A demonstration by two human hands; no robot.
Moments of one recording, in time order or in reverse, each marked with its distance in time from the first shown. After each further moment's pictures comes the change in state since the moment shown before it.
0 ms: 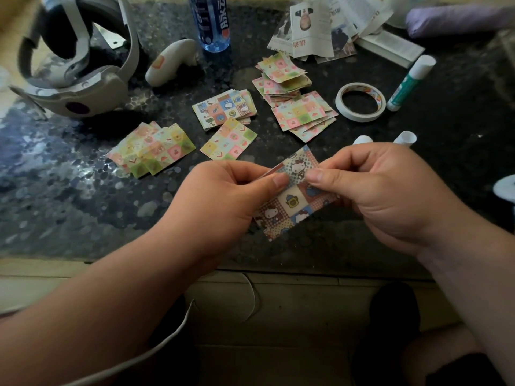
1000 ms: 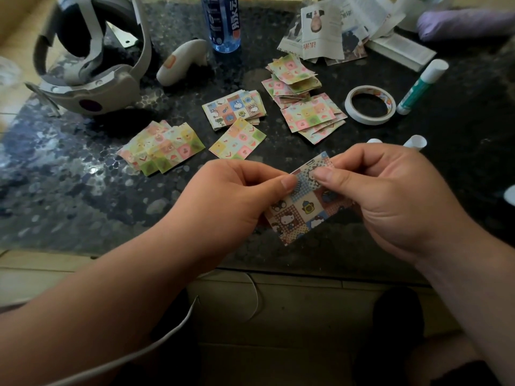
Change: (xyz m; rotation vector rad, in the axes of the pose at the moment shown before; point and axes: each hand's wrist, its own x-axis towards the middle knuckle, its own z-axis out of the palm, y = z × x) left_hand -0.003 0.004 -0.009 0.090 -0.034 0.035; right_hand -0.002 0.003 0.008 0.001 0.069 -0.080
